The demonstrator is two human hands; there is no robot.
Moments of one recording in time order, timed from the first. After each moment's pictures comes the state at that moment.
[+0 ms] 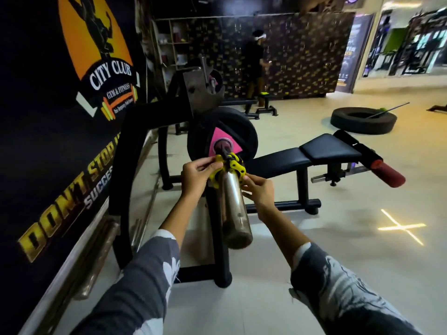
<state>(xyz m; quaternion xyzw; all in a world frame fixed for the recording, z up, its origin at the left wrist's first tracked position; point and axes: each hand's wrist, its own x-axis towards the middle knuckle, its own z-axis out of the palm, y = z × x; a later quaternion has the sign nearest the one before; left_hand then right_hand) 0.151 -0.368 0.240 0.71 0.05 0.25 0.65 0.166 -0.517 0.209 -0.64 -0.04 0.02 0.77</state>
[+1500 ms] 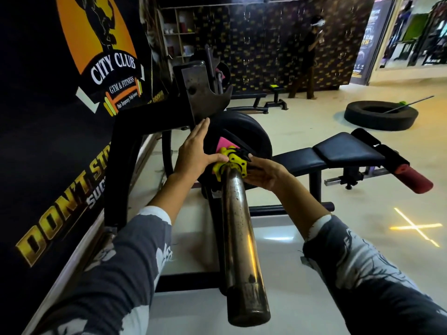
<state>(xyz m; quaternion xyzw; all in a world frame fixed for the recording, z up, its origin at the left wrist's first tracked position) 0.259 -0.315 0.272 0.91 -0.02 0.30 0.30 0.292 -0.505 0.253 -0.59 0.02 0.27 0.76</state>
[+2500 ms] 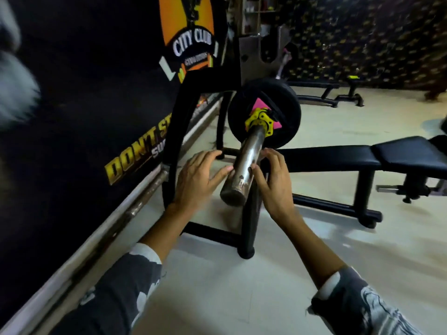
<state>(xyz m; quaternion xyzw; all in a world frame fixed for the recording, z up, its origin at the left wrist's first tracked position) 0.008 -0.415 0.221 0.90 0.08 0.39 0.17 0.106 -0.564 0.209 -0.76 -0.37 -0.11 0.52</state>
